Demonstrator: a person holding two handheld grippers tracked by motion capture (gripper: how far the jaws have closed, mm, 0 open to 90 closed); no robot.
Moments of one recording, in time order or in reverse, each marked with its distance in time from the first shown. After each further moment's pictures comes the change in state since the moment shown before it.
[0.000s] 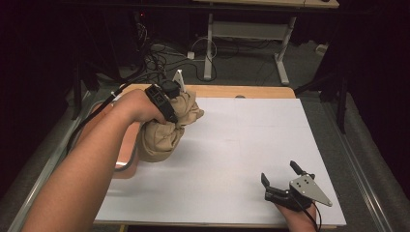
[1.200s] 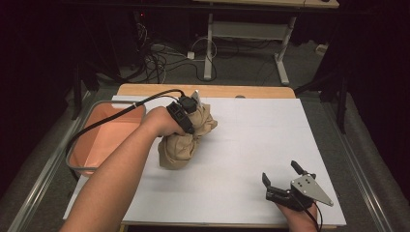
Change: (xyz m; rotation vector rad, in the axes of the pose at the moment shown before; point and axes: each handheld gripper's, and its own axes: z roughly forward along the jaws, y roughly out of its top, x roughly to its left) left arm -0.004 0.028 0.086 -0.037 -0.009 0.002; right arm -0.003 -0.001 0.000 0.000 0.000 -0.002
